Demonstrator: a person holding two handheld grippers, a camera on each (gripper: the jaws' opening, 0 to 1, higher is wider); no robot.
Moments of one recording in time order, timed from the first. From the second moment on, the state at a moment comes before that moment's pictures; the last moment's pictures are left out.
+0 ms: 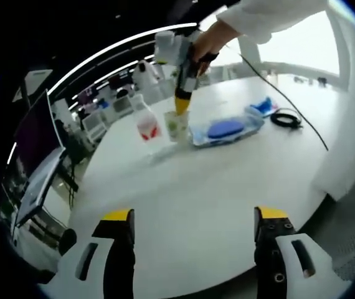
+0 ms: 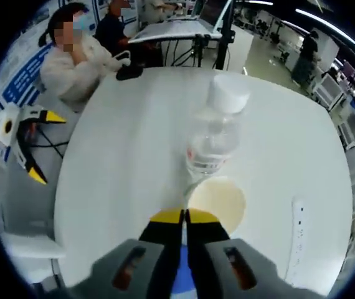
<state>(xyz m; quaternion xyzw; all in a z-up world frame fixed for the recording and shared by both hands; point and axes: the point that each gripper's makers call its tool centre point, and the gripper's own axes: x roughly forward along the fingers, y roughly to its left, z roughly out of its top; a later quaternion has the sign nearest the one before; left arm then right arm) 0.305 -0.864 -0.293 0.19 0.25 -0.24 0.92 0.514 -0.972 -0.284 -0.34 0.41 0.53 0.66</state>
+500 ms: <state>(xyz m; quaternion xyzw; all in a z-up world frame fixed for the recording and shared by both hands) 0.305 -0.863 -0.292 0.19 0.25 -0.24 0.92 0.527 -0.971 -0.296 -0.38 0.41 0.53 0.63</state>
